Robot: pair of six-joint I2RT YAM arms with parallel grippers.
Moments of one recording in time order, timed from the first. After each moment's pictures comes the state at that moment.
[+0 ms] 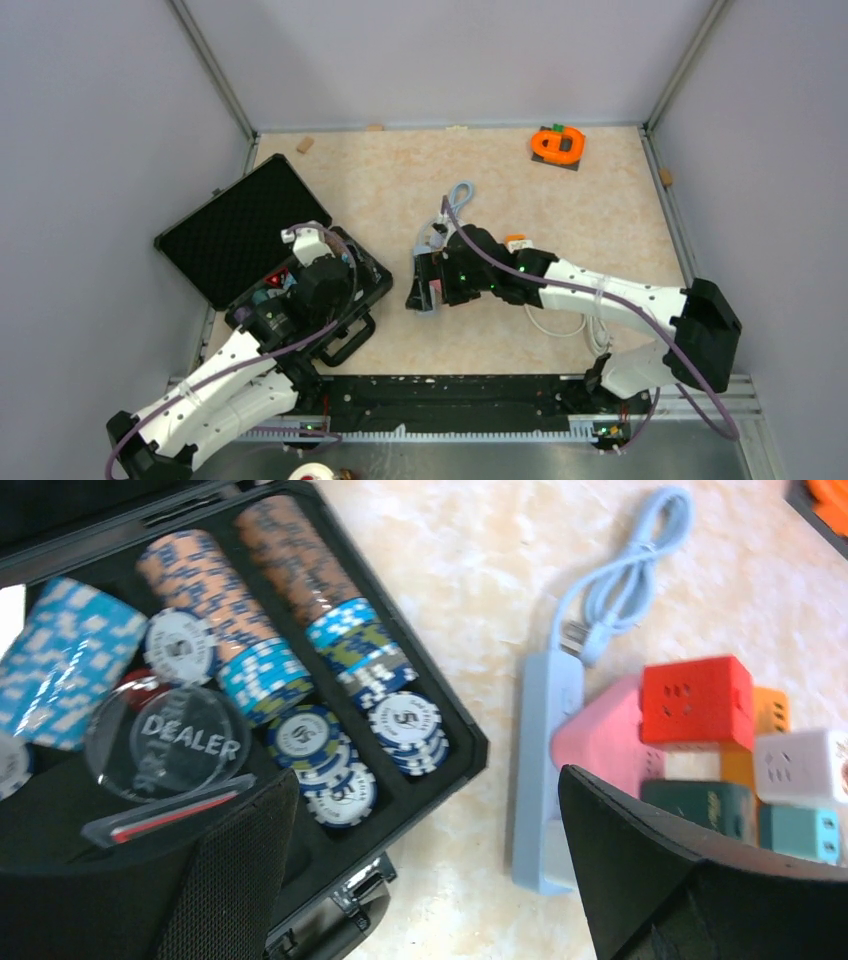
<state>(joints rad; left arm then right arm) -0.73 0.67 0.62 -0.58 -0.62 -0.83 1.07 1.40 1.07 -0.41 -0.06 0.73</state>
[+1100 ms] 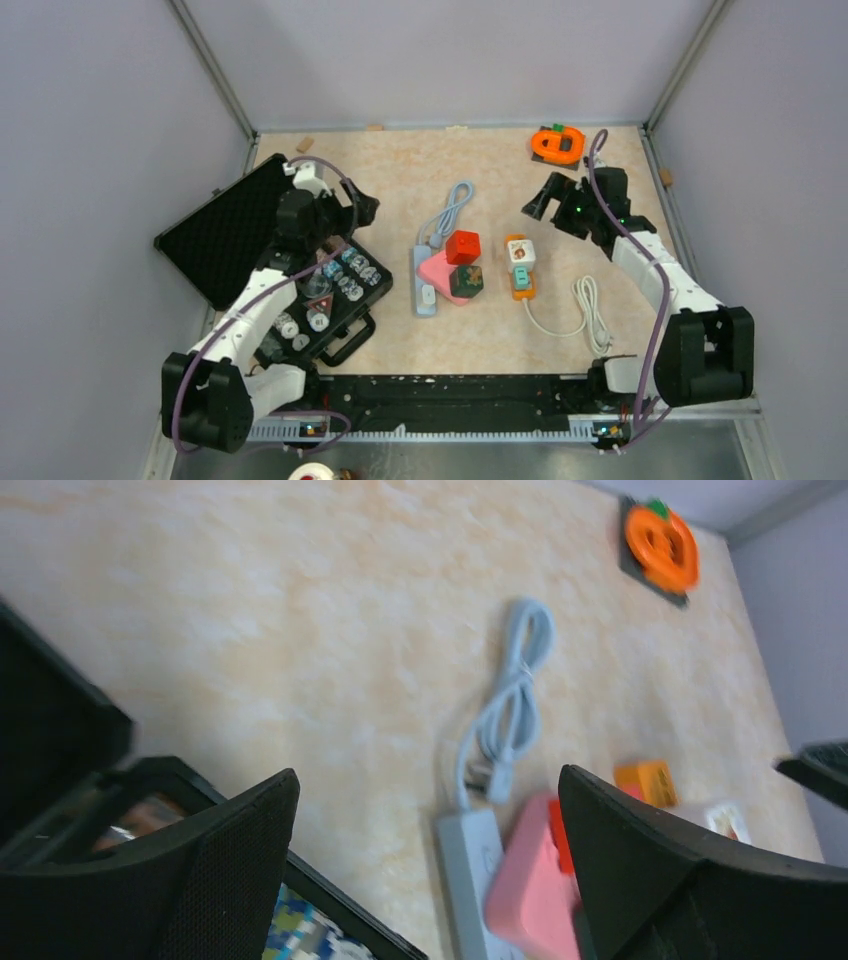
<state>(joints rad) -0.24 1.11 0.75 0.01 0.18 -0.50 0.15 1.30 0.89 -0.25 -0.33 0.55</state>
